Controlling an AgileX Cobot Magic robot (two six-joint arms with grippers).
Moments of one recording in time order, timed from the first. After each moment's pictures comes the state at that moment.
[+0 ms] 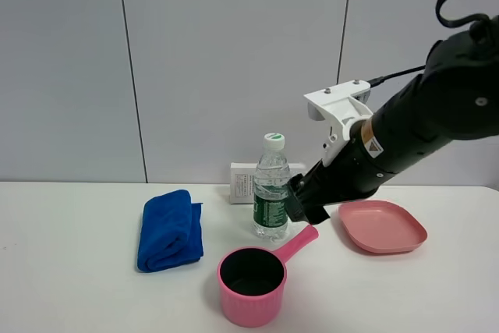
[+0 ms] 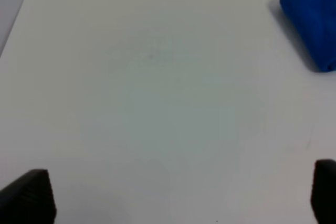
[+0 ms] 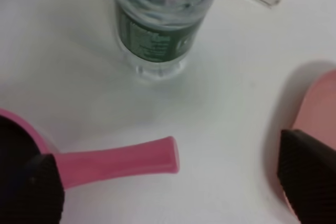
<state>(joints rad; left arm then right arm) 0.06 0.00 -0.51 0.02 1.05 0.04 0.58 1.66 -0.88 -0.57 0.15 0.41</state>
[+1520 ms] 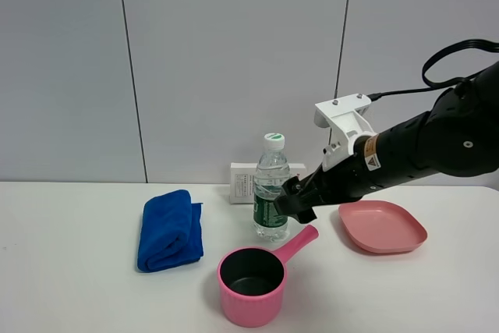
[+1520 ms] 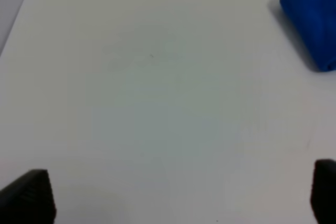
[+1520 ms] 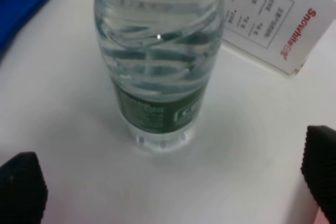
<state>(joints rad) 0.06 0.00 -0.51 0.02 1.05 0.04 0.43 1.80 -0.87 -0.52 -0.23 0.28</state>
